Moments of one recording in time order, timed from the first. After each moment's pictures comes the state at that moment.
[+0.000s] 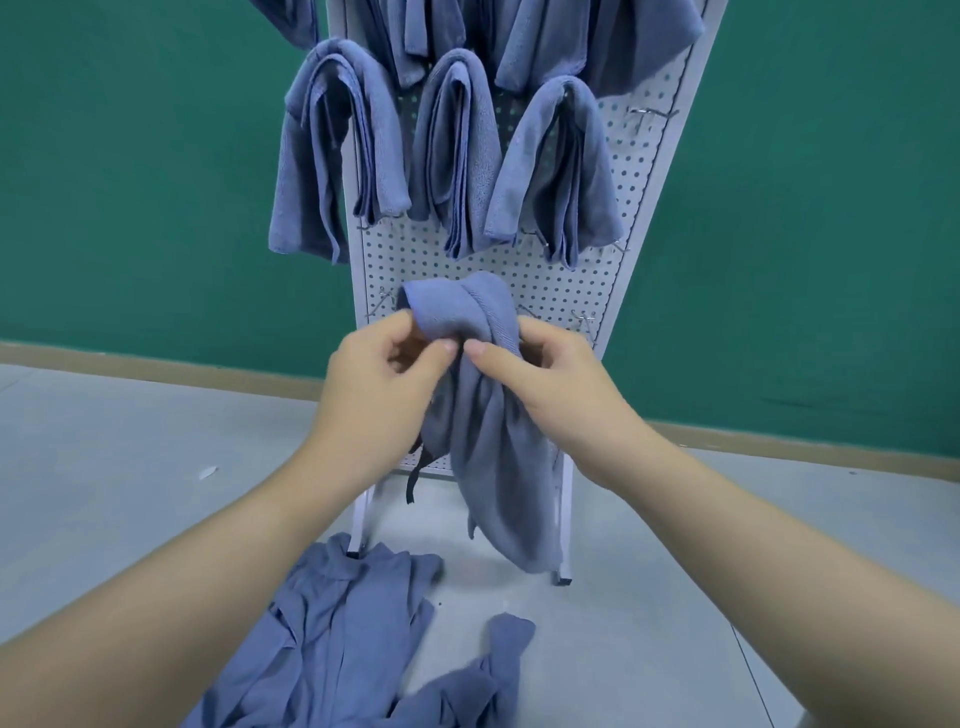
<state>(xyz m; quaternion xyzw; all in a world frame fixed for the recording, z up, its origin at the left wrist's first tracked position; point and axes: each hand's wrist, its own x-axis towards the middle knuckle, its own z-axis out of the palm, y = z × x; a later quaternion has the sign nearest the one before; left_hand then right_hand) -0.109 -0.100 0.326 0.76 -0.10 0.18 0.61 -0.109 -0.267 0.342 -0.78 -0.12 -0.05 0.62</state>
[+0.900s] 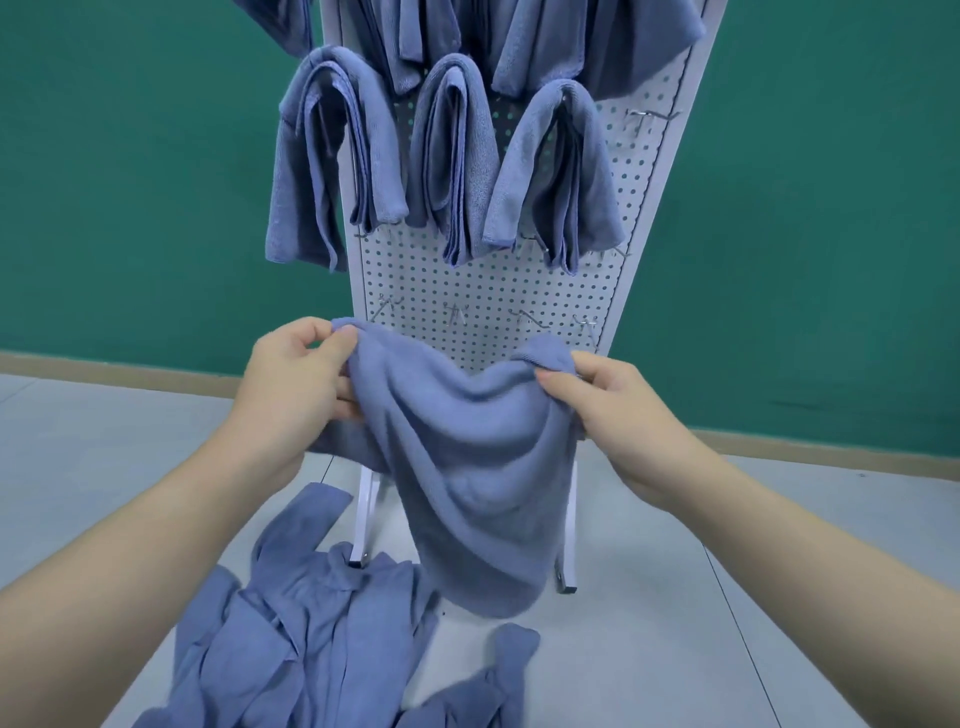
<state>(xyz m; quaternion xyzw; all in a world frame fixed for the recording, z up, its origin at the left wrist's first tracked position) -0.083 -0.054 0.324 0.71 0.04 0.11 0.70 -0.100 -0.315 0.325 -0.78 -0.04 0.00 0.62</state>
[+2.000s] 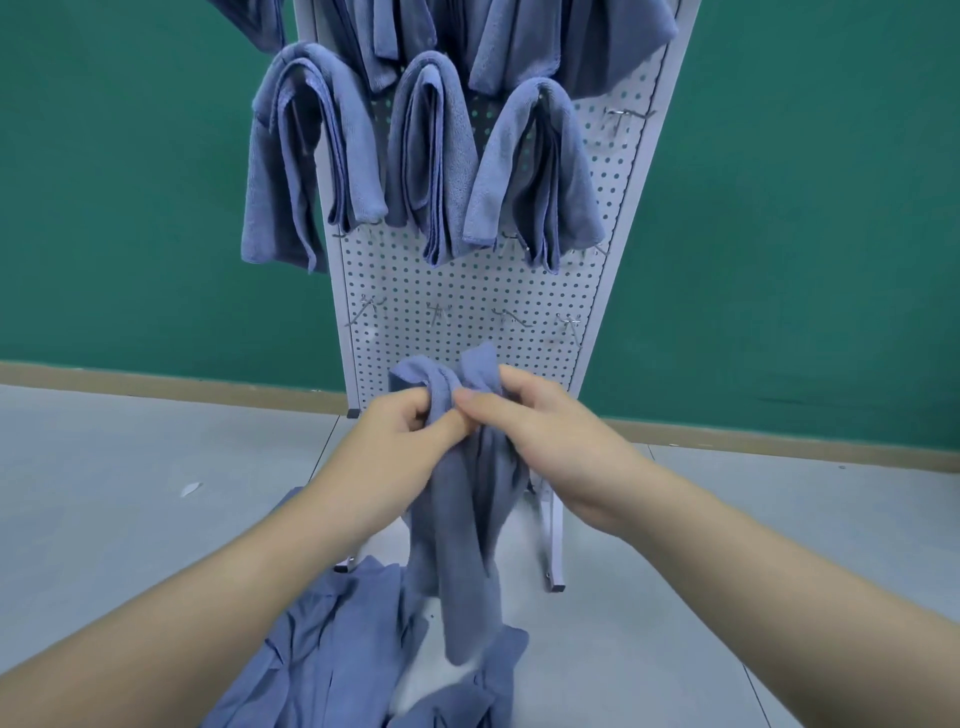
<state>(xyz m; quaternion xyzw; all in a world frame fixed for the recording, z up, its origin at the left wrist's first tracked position) -0.117 -0.115 0.303 0.76 -0.08 -0.03 0.65 -0.120 -0.277 0.330 -0.77 -0.06 0.10 0.63</state>
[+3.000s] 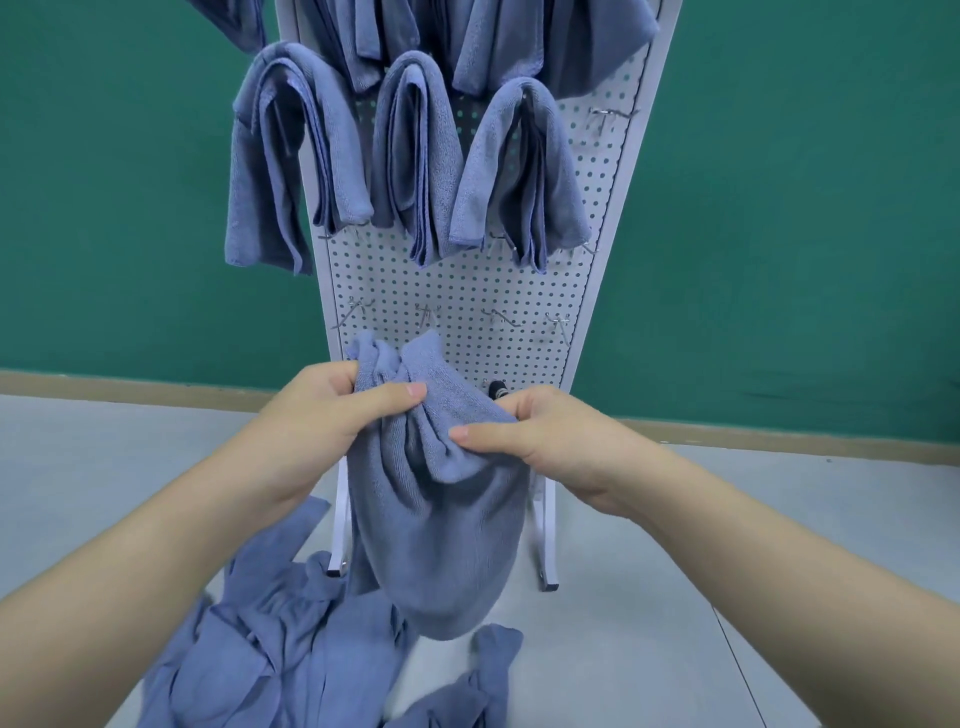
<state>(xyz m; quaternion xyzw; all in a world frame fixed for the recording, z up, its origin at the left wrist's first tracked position) -0.104 -0.079 0.324 0.72 -0.08 -0.09 0.68 -0.115 -0.295 0.333 -0.81 -0.03 0.17 0.56</state>
